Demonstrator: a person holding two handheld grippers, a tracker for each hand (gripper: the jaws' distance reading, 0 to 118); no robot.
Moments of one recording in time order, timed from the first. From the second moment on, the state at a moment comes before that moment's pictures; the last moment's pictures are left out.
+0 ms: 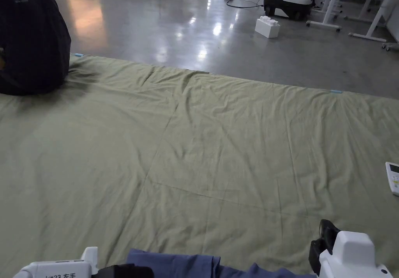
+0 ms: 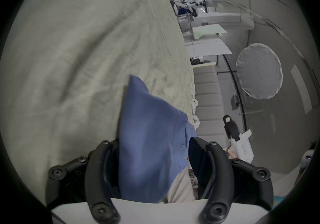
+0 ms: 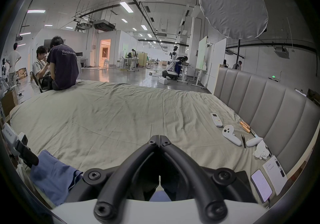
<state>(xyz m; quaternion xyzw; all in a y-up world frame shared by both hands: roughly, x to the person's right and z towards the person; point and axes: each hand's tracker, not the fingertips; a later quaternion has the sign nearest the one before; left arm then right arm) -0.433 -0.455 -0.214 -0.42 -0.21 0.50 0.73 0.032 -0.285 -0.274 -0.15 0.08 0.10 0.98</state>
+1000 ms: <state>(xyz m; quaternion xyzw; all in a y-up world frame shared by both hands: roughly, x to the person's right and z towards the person) -0.460 -0.283 -0.224 -0.48 -0.06 0.18 0.85 0.034 -0.284 -0.270 -0.15 0.09 0.10 0.98</state>
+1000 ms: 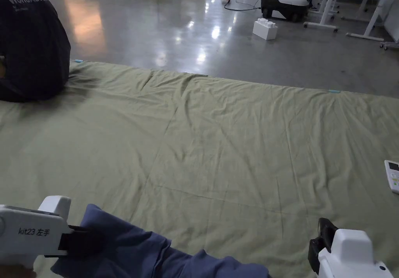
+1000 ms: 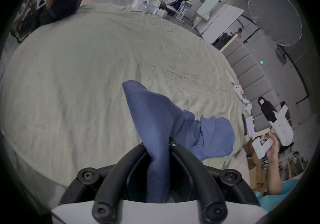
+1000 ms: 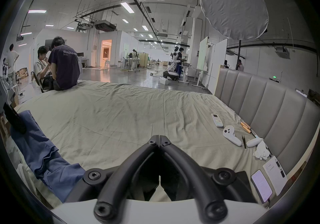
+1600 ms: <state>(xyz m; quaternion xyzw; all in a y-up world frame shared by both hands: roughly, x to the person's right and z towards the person) -0.370 -0.251 -0.227 -0.50 -0.08 0.16 0.85 0.031 -0.287 -0.266 -0.14 0.10 0.09 0.98</state>
